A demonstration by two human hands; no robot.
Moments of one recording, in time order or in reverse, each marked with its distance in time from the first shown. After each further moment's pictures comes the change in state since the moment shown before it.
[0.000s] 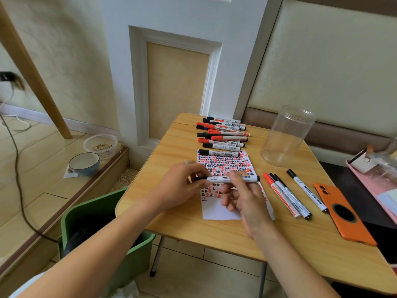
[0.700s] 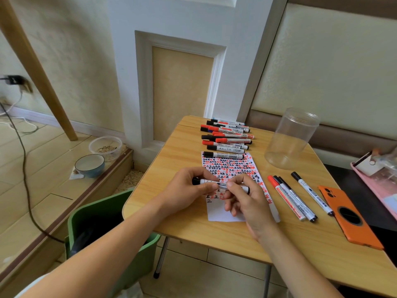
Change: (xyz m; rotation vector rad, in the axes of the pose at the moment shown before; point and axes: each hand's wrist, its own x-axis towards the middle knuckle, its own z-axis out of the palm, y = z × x) left_hand -0.008 0.006 0.008 -0.628 -0.021 -0.161; right_hand 0.002 0.006 -0.002 -0.149 -0.062 -0.074
